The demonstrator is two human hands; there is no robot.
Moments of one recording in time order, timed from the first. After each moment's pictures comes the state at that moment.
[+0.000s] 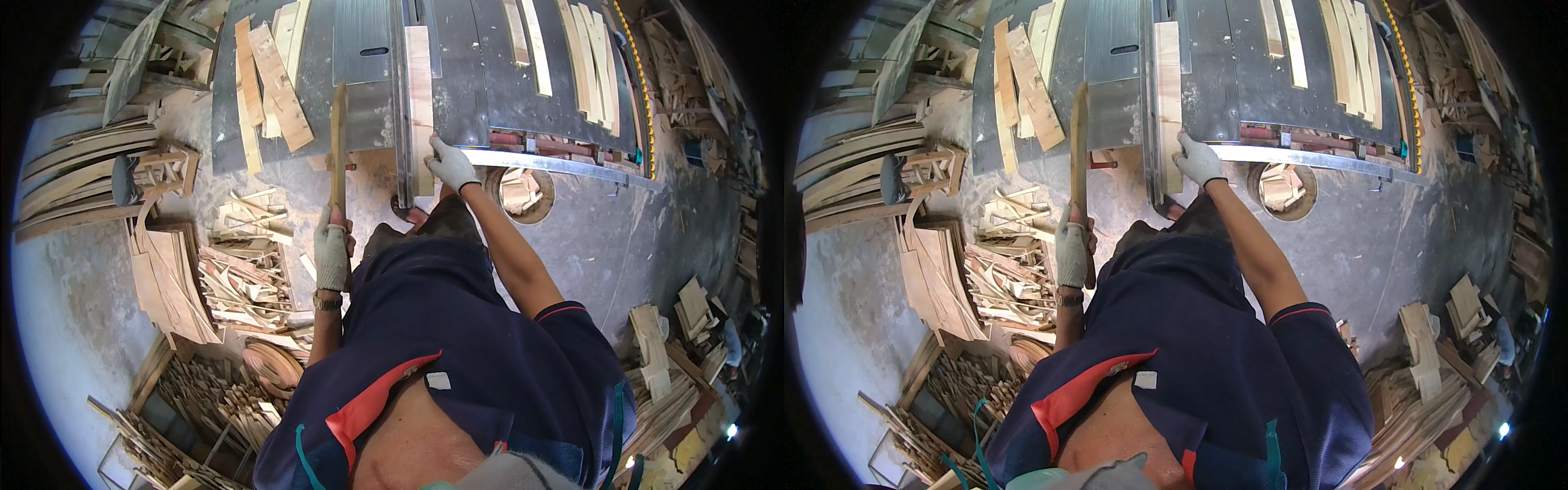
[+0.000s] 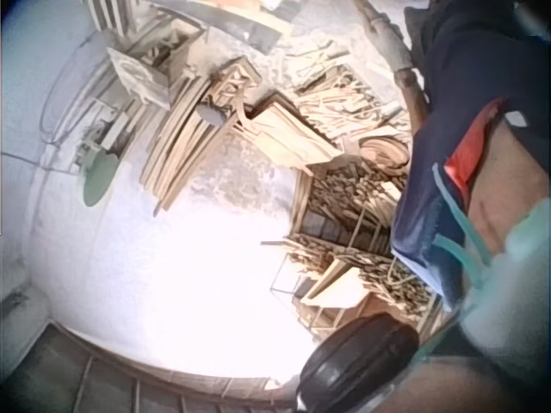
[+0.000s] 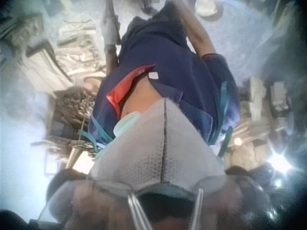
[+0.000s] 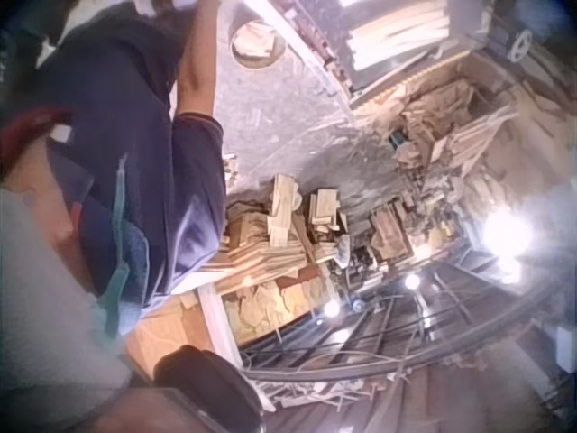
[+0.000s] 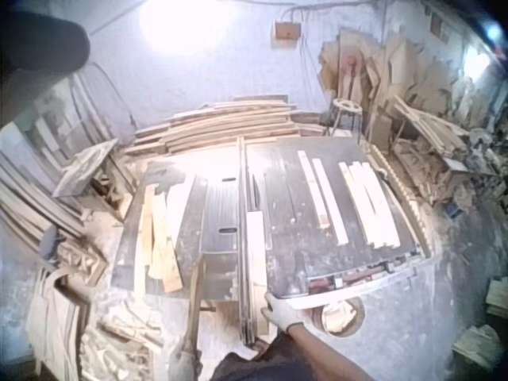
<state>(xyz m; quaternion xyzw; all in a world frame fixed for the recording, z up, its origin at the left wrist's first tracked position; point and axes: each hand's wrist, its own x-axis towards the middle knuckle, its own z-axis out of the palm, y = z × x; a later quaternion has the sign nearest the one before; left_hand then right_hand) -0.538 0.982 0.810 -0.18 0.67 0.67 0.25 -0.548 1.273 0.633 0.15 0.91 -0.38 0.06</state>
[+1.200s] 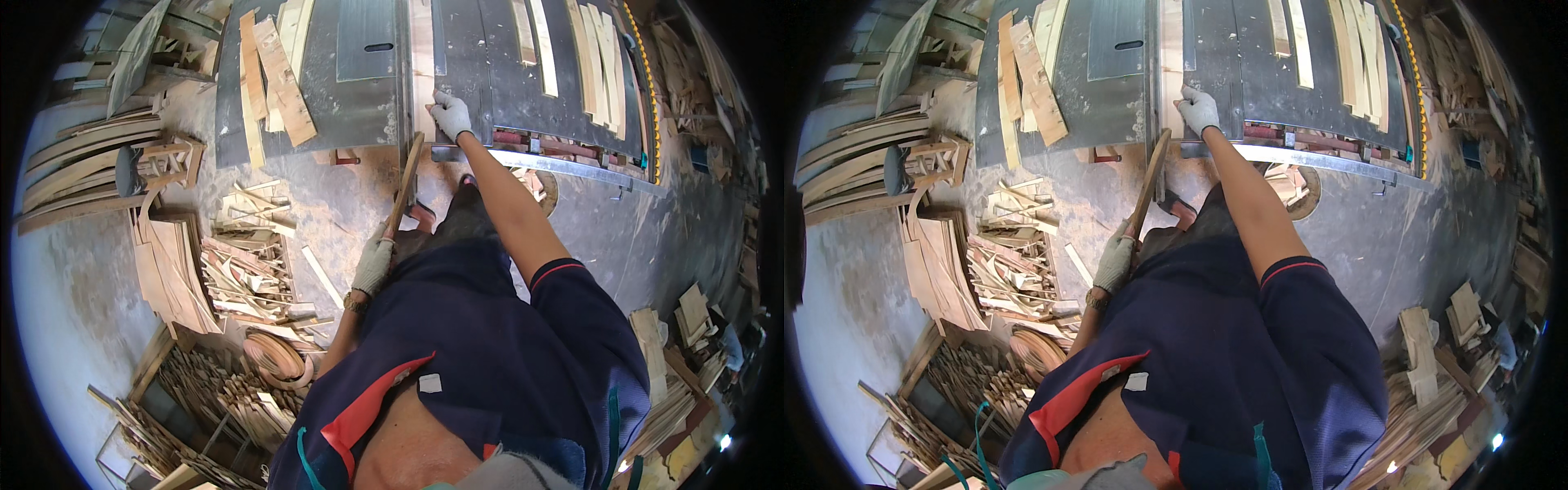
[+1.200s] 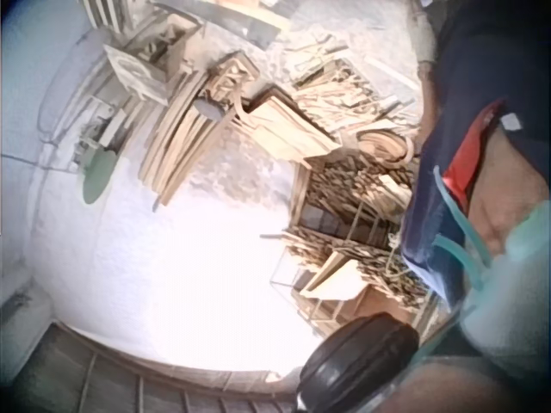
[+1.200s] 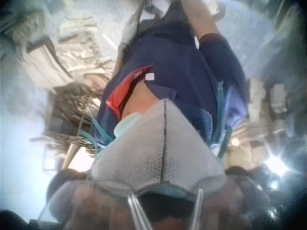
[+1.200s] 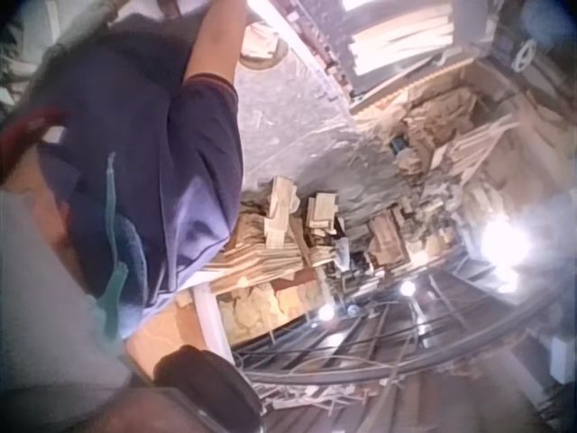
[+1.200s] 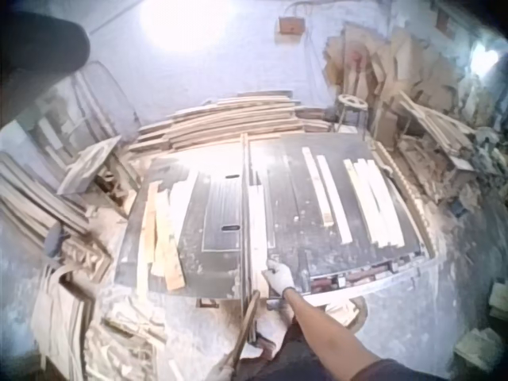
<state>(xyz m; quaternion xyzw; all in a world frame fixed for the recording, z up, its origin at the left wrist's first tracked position) -0.481 1.007 0.772 -0.14 0.69 0.57 0.43 -0.652 1.316 0.569 0.24 0.81 -0.52 -0.06</state>
